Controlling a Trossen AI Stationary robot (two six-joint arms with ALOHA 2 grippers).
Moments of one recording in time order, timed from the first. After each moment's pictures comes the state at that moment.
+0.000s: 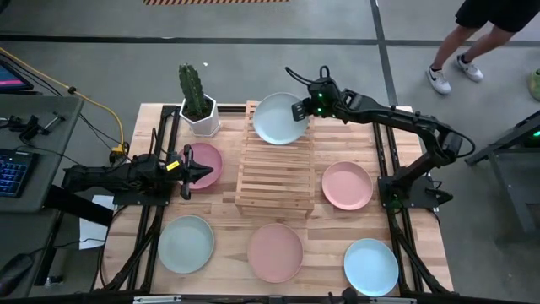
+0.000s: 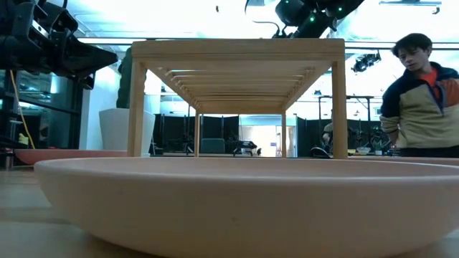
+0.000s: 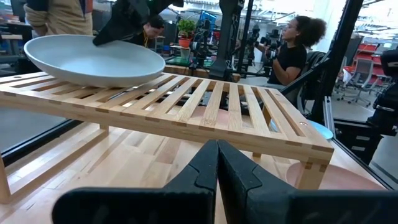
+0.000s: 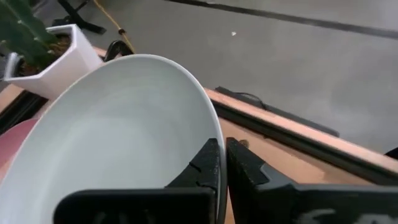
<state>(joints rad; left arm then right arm) 0.01 0.01 0.01 0.02 -0.10 -0.10 -0.53 1.53 1.27 -0.39 0.21 0.48</state>
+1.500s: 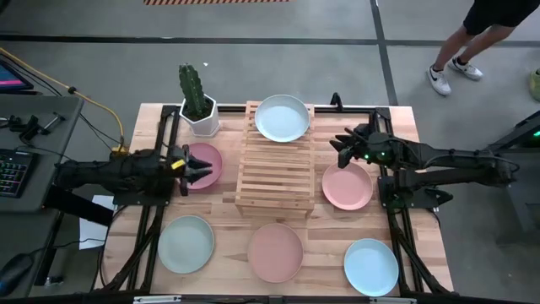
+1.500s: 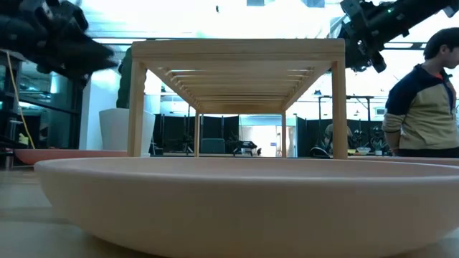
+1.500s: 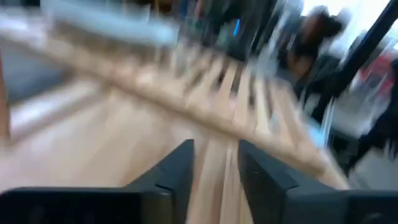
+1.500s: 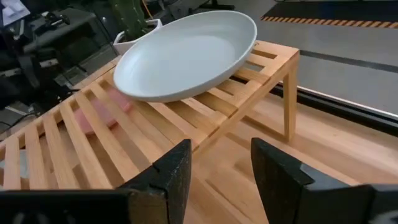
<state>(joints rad) 0.01 0.18 0.22 -0.25 -0.12 -0.36 -0.14 0.72 0.60 -0.30 0.43 0.53</state>
